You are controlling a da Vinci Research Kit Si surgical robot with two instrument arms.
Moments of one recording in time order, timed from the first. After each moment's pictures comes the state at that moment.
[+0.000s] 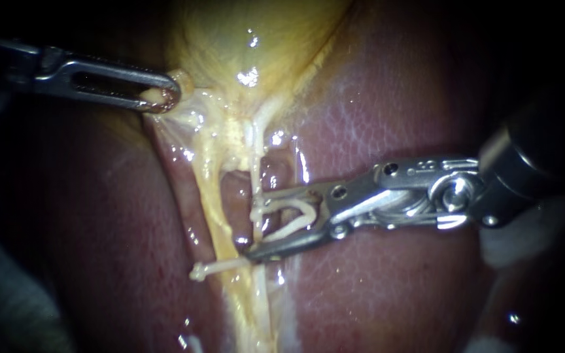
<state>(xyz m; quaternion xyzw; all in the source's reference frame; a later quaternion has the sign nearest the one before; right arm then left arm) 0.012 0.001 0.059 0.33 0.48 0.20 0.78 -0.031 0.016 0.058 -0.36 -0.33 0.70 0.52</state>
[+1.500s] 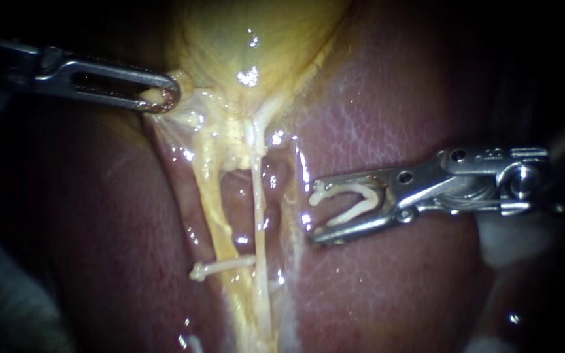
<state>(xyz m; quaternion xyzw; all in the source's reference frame) 0.005 0.002 0.060 0.33 0.49 0.20 0.78 -0.031 0.016 0.058 -0.36 -0.33 0.70 0.52</state>
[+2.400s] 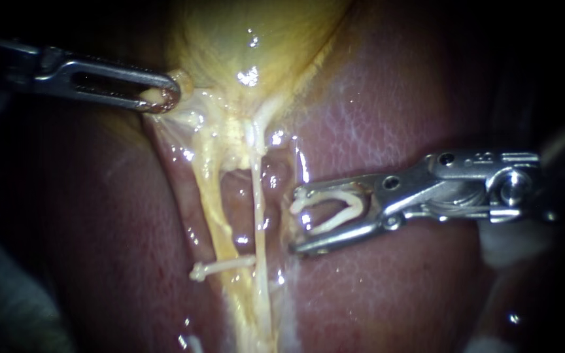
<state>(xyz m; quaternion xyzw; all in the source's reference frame) 0.009 0.001 0.057 0.36 0.50 0.20 0.76 -0.031 0.016 0.058 -0.36 -0.33 0.70 0.52</state>
